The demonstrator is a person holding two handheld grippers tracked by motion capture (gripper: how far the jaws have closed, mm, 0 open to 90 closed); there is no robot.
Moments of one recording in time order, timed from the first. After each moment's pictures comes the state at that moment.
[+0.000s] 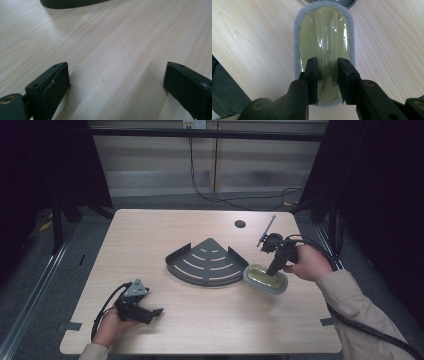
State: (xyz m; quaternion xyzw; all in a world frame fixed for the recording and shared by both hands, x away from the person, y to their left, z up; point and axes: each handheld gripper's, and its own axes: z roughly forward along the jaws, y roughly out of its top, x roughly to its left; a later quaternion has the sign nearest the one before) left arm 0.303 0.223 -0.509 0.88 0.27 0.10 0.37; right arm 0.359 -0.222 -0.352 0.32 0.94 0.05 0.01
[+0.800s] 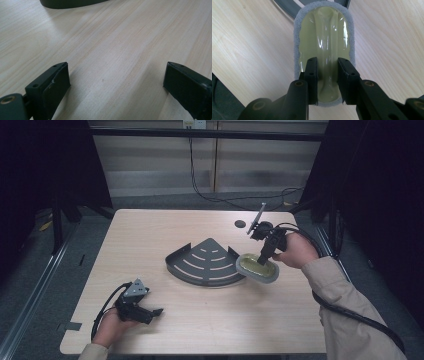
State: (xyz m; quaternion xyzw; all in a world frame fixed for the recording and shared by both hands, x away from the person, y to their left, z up) left arm 0.303 0.223 -0.509 0.88 0.27 0.10 0.37; right arm 0.389 -0.200 -0.339 0.35 0.94 0.05 0.03
